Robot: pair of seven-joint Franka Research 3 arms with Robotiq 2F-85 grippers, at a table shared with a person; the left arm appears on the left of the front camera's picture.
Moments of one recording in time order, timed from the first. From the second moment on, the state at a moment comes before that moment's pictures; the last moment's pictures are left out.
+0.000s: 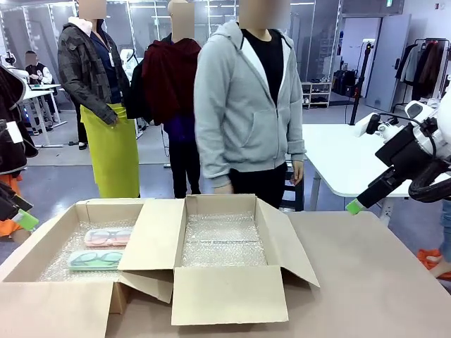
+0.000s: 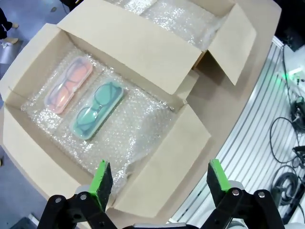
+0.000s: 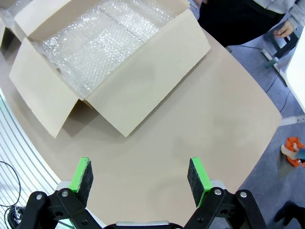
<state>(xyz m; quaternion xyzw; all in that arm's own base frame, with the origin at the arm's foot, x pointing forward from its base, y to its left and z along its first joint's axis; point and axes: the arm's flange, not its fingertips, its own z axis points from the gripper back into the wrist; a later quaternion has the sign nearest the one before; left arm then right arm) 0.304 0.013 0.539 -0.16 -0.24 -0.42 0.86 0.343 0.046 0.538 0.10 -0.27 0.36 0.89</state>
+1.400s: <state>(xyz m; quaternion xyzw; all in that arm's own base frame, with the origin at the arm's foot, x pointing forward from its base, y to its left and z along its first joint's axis) 0.304 0.012 0.539 -0.16 -0.24 -0.42 0.86 0.343 0.046 0.538 0.10 -0.27 0.36 0.89</state>
